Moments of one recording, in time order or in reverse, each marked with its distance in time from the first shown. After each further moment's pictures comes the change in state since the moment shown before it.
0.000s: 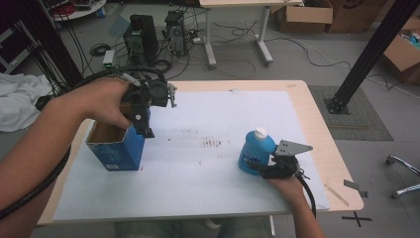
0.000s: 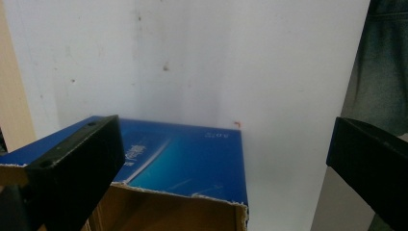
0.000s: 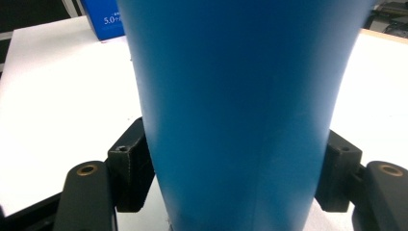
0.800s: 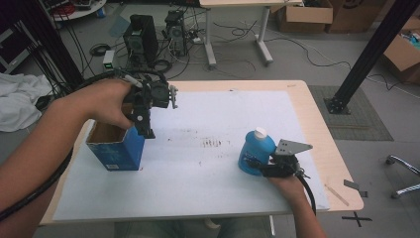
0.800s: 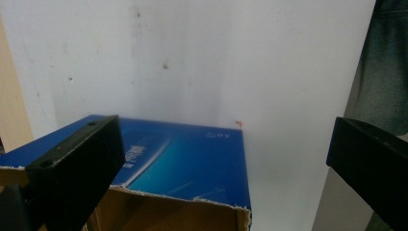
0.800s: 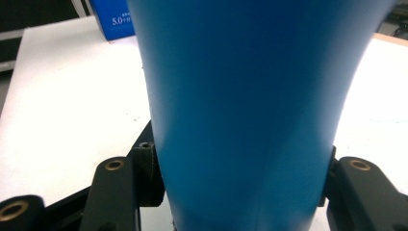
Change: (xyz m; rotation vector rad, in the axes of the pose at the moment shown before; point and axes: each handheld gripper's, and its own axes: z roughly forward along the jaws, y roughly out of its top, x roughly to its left) left arm 0.002 0.003 0.007 0.015 -0.004 0.002; right arm 0.001 0.007 0.000 0.019 0.020 -0.024
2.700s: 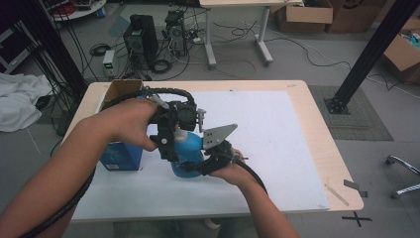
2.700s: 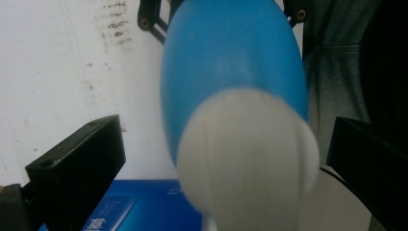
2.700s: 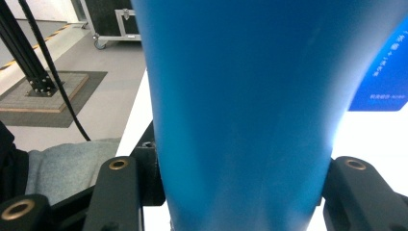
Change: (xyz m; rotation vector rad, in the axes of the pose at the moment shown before) left arm -0.052 0.054 0.006 -0.064 -0.057 0.118; right arm 0.083 0.120 0.131 0.022 0.450 -0.248
